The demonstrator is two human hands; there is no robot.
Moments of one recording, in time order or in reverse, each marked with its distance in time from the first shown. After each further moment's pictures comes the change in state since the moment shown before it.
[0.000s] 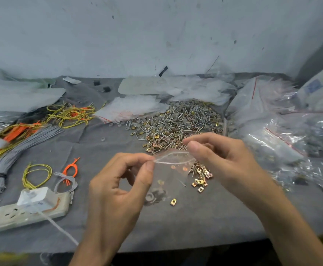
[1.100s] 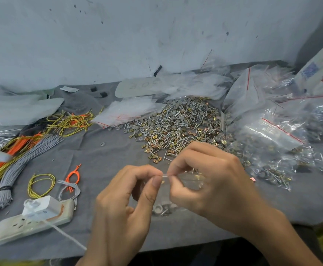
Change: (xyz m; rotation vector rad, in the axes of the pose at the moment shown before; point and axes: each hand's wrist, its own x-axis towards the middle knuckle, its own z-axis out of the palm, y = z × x) left_hand -0.009 0.026 0.003 0.161 -0.154 0.103; right_hand -0.025 -0.017 0.024 -0.444 0.173 -0.515
